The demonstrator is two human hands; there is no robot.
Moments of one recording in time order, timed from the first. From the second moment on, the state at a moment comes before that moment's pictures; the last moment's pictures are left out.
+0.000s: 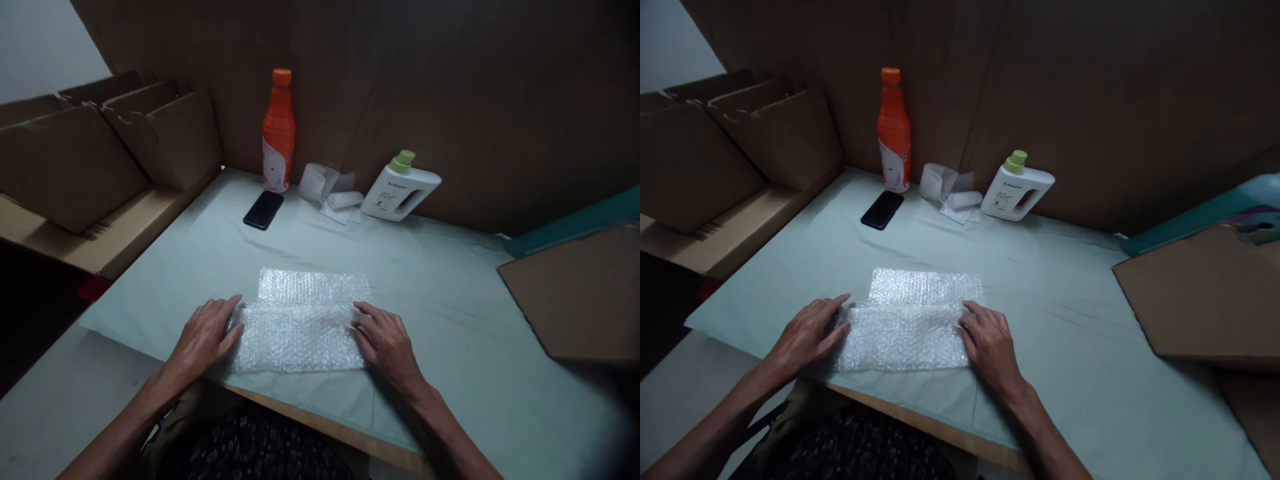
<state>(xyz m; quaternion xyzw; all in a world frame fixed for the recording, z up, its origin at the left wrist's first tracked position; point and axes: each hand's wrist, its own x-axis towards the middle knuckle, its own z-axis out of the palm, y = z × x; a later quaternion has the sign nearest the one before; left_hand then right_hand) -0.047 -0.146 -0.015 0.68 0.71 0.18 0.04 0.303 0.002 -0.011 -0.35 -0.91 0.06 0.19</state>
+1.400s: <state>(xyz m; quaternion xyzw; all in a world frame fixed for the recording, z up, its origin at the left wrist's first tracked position) -0.021 -0.009 0.026 0.60 0.76 0.23 0.10 0.268 0.100 0.013 -0.51 -0.79 0.19 0.28</state>
